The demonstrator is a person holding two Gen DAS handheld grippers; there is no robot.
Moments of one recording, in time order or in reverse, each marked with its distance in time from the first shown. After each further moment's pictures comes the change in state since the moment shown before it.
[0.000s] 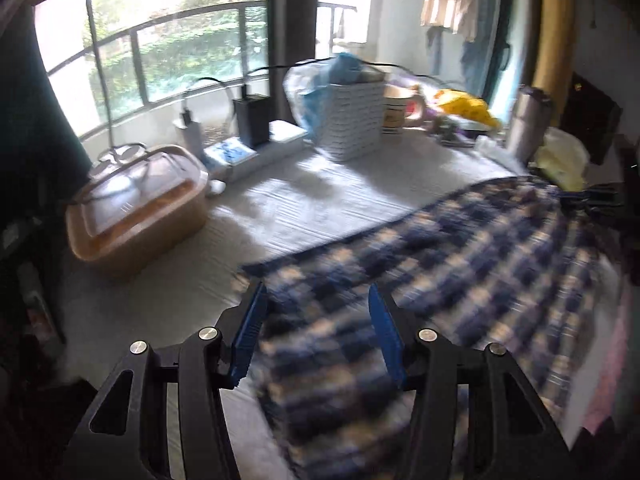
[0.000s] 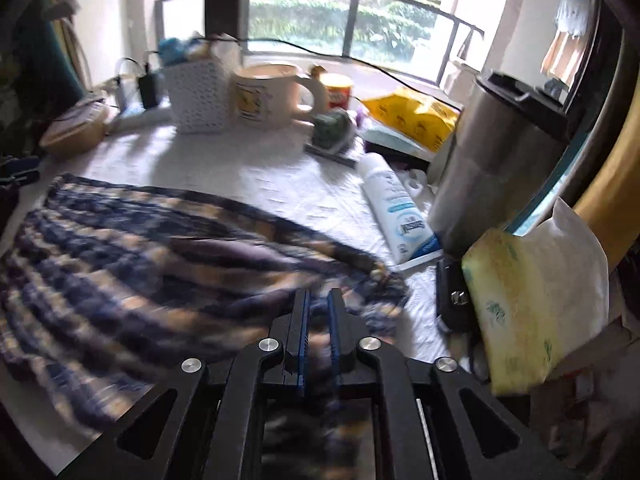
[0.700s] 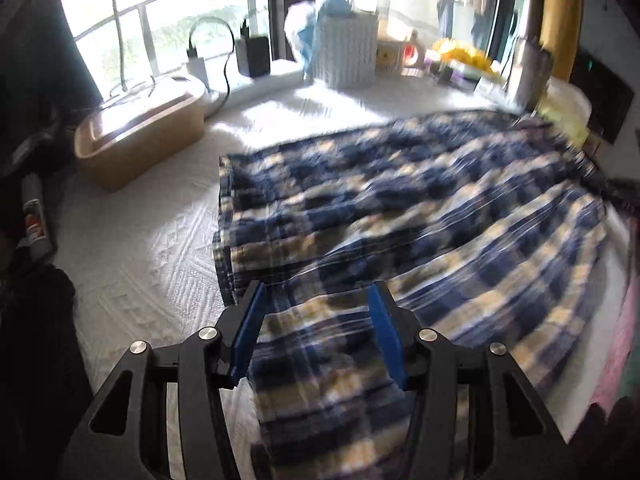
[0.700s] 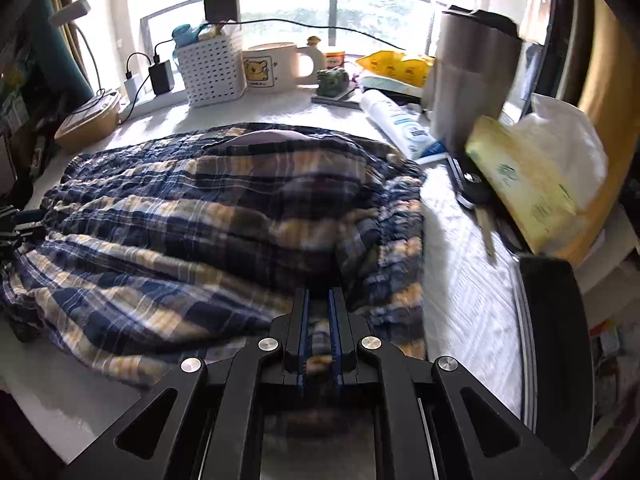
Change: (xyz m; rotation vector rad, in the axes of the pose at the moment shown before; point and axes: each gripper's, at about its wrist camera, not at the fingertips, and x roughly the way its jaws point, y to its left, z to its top) left arm -0.004 -0.025 -0.060 -0.023 0.076 0.066; right arm -0.017 0.010 -0.078 0.128 -0.017 -0.009
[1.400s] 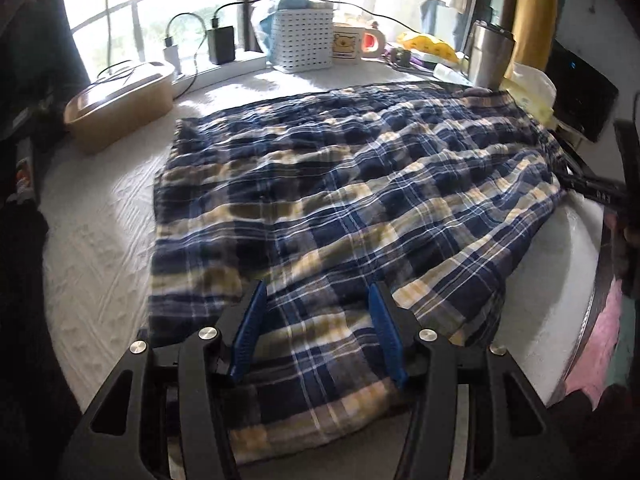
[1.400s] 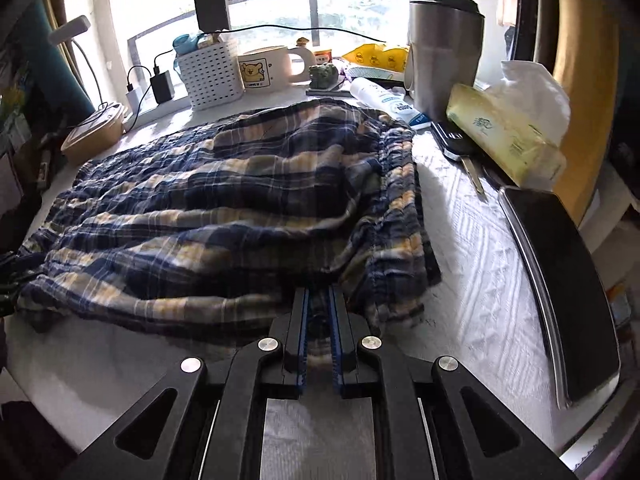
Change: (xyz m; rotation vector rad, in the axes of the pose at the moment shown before) left arm -0.012 -0.047 -0.053 -0.045 0.003 -0.033; right arm -0.014 0.009 -0.038 0.094 -0.015 0.019
